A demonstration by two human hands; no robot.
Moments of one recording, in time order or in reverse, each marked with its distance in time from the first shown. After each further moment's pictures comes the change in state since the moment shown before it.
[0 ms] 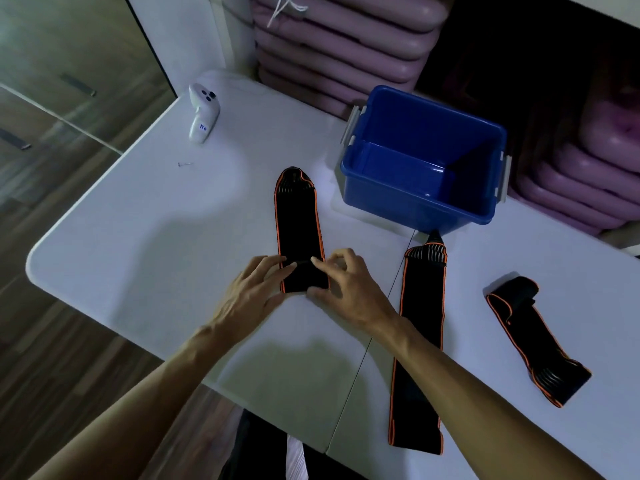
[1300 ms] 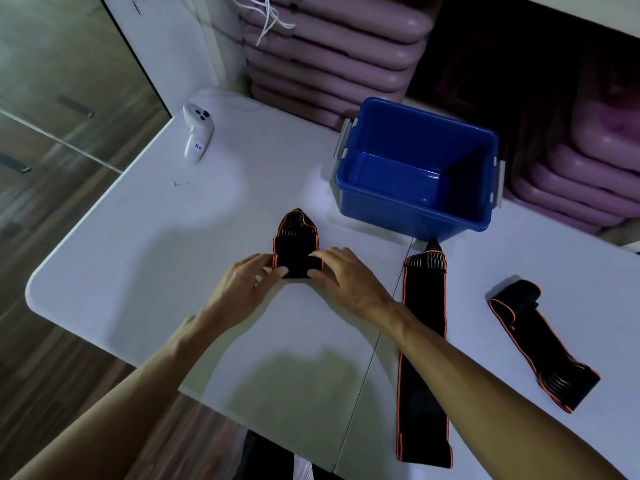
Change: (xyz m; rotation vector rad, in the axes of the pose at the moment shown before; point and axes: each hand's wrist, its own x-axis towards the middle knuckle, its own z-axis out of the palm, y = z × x) left_hand 0.041 -0.005 -0.029 -0.330 -0.012 -0.303; right_hand 0.035 -0.001 -0.015 0.036 0.010 -0.031
